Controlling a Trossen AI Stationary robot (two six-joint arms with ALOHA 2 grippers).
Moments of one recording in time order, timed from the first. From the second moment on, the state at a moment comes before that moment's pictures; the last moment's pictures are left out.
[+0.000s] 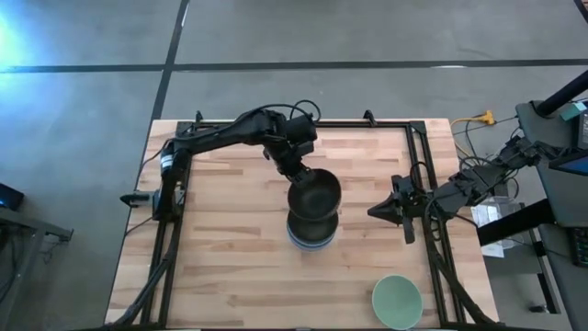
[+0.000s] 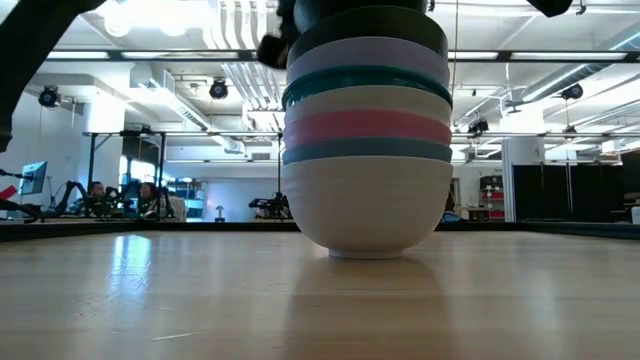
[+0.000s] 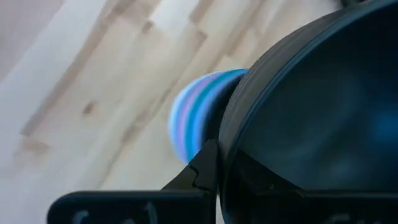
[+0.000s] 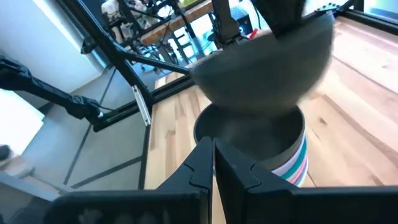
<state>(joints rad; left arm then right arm) 0.19 1.98 2.20 -1.36 0.32 -0.54 0.55 0.79 0.83 -0.37 0.44 0.63</state>
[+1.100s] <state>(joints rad) 0.07 2.07 2.31 -1.48 0.27 -0.67 0.55 0.68 0.83 -0.52 0.41 0.63</state>
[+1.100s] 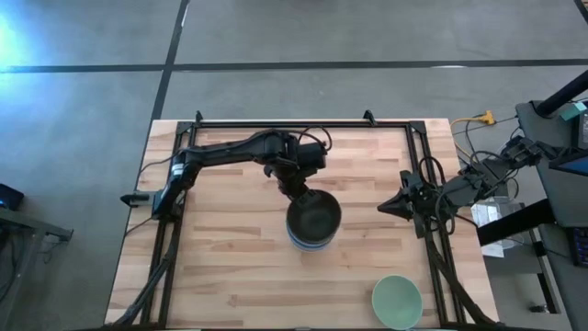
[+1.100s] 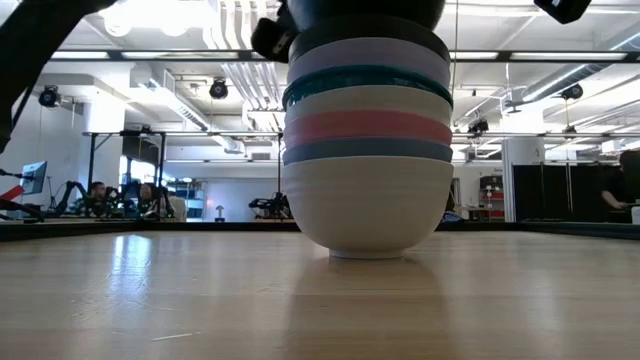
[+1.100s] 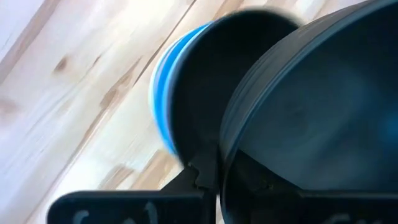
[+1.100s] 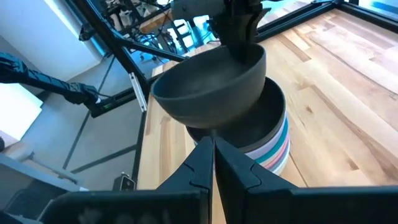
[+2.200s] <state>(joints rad) 0.07 2.14 2.28 -1.50 0.20 -0.61 0.55 0.68 0.83 -0.52 0.41 0.64</state>
